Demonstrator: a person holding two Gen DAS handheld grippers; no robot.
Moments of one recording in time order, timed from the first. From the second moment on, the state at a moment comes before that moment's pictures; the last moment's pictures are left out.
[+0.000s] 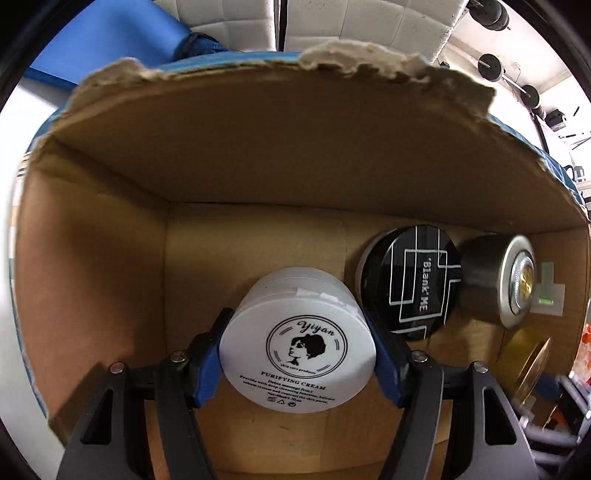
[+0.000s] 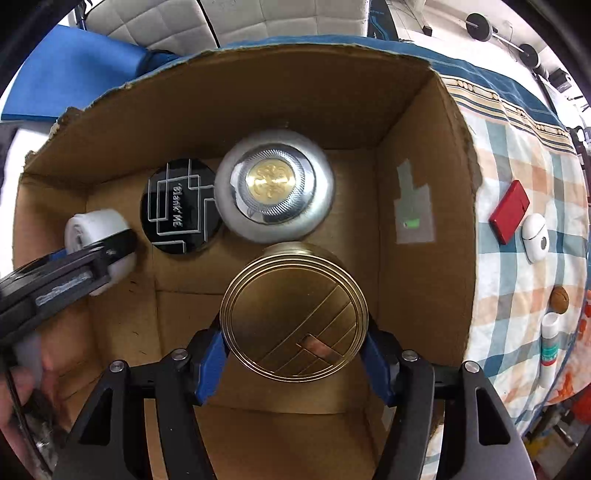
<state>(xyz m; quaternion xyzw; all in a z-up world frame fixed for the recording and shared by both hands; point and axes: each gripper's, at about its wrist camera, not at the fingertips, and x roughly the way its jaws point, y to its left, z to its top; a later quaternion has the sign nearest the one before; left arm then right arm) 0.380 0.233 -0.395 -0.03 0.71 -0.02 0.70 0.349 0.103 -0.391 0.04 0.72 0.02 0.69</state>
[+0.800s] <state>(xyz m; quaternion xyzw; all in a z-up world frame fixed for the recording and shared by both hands) 0.398 0.252 -0.385 -0.04 0.71 -0.03 0.70 0.358 0.111 -0.460 0.04 0.75 -0.04 0.66</state>
